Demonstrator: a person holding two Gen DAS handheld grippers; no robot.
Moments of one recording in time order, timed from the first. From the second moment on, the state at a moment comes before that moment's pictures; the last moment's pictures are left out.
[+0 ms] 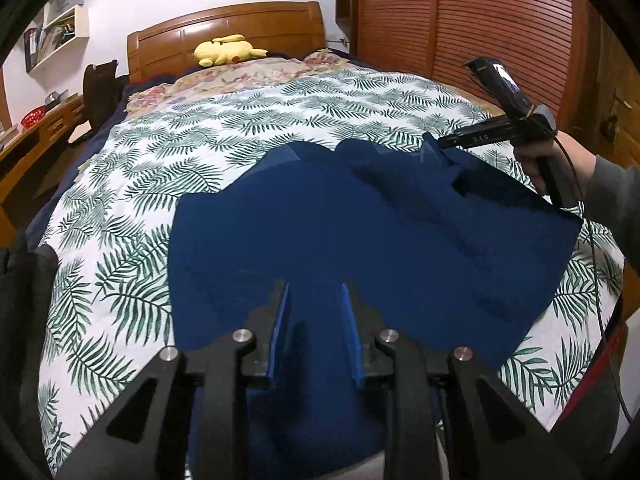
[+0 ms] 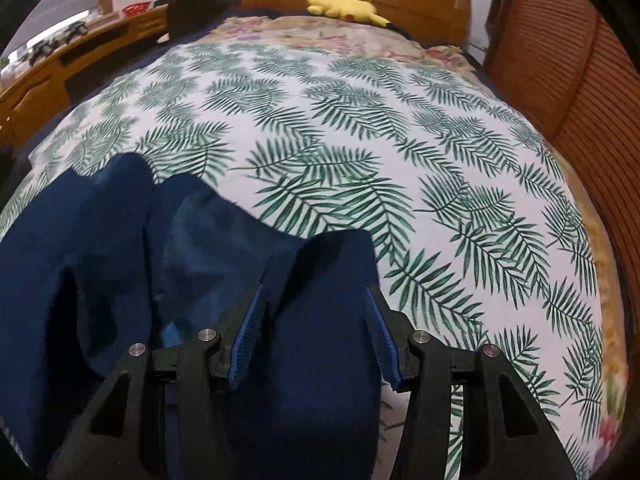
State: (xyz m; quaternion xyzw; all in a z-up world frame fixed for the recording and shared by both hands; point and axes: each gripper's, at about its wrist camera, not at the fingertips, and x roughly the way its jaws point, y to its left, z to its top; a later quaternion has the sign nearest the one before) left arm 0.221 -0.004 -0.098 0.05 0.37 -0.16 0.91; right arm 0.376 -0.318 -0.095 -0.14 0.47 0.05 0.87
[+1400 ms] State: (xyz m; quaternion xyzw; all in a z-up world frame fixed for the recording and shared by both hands) left arm 0.220 -0.017 -0.103 0.06 0.38 -0.16 0.91; right arm 0.371 -0.314 -0.050 -0.11 0.42 0.05 0.90
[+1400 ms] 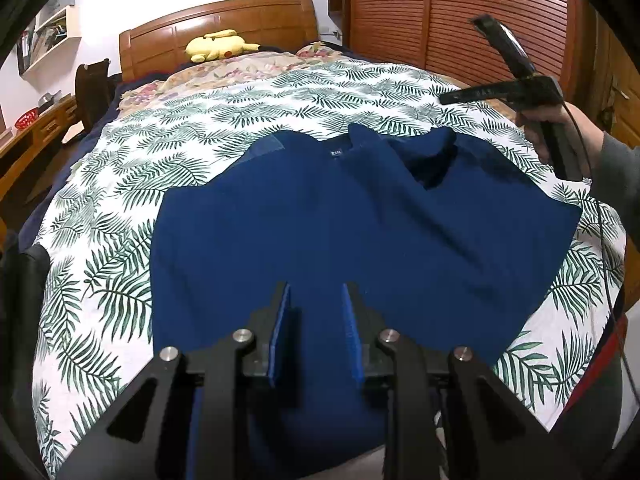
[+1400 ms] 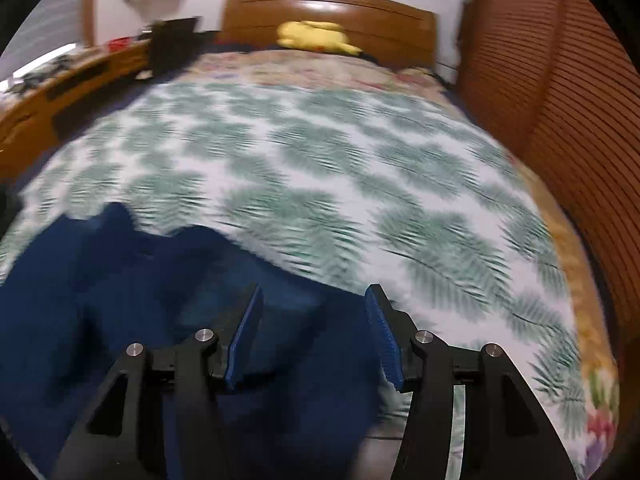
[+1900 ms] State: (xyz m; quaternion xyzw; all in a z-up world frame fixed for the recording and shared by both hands) left arm 0.215 -0.009 -0.098 0.06 0.38 -0.16 0.91; right arm 0.375 -0.206 -0.150 -0.21 0.53 0.12 0.82
